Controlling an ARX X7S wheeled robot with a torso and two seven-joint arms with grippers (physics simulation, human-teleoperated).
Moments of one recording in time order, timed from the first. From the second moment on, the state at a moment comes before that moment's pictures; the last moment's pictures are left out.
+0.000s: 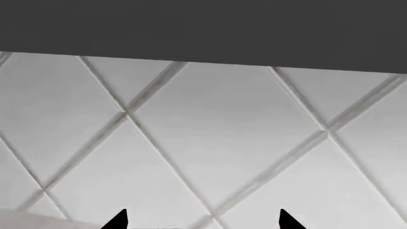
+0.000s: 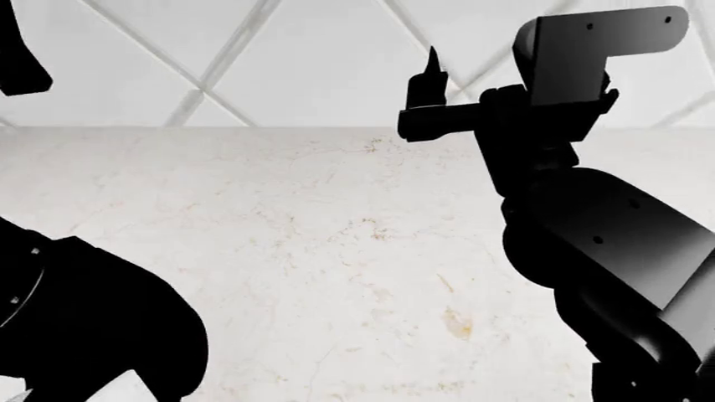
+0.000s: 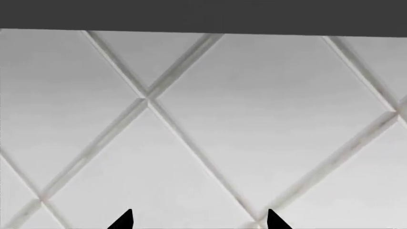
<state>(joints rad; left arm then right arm) -1.35 0.00 -0.25 0.49 1.61 -1.38 1.57 0.97 0.33 -0.29 -0.44 0.75 0.94 0.56</state>
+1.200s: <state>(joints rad) -1.80 -0.08 -0.75 0.34 1.74 -0.82 1.46 0.95 0.33 -0.30 -0.44 0.77 0.92 0.58</state>
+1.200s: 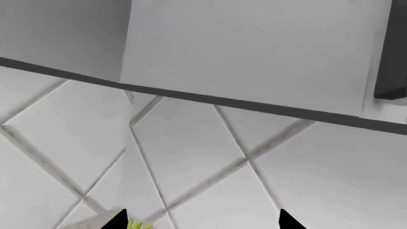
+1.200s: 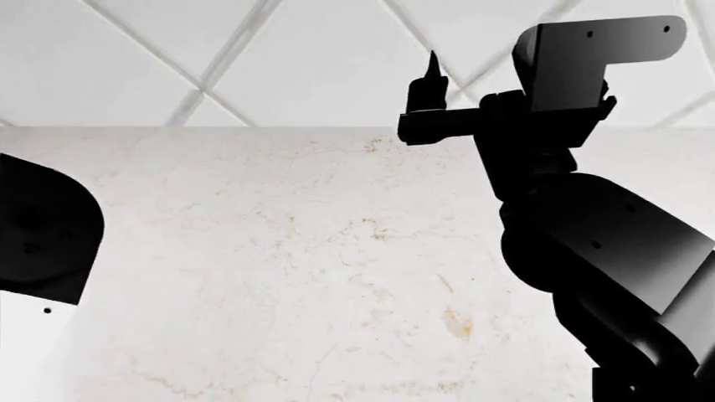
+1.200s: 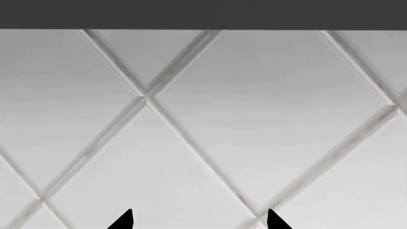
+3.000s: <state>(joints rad) -2.29 -0.27 -0.77 -0.48 0.58 -0.98 0.43 0.98 0.35 -0.31 -0.45 0.80 0.91 0.60</state>
